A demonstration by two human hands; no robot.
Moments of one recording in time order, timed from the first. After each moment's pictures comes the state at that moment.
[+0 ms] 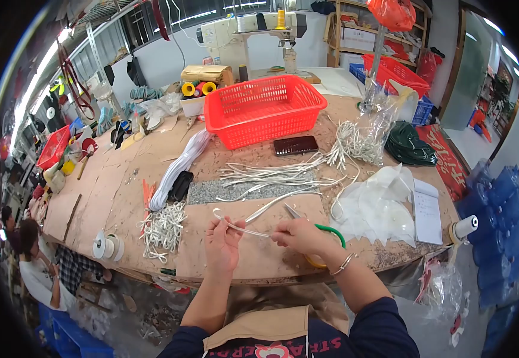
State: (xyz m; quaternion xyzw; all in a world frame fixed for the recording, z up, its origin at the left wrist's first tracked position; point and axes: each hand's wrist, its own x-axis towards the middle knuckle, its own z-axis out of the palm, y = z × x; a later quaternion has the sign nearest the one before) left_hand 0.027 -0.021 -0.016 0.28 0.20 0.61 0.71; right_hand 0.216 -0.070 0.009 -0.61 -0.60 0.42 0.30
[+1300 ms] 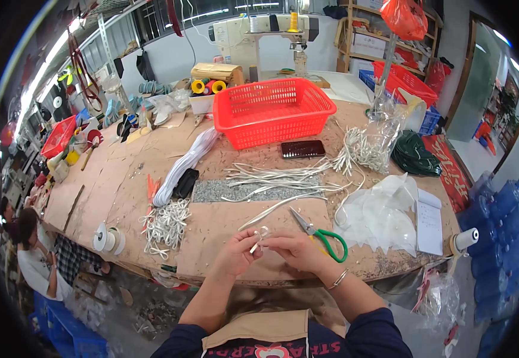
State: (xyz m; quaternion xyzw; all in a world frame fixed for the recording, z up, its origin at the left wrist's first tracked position) left_hand 0.020 -0.020 -0.032 0.32 0.21 0.34 0.86; right_hand 0.197 -0.079 -0.007 -0.40 -0.76 0.22 0.46
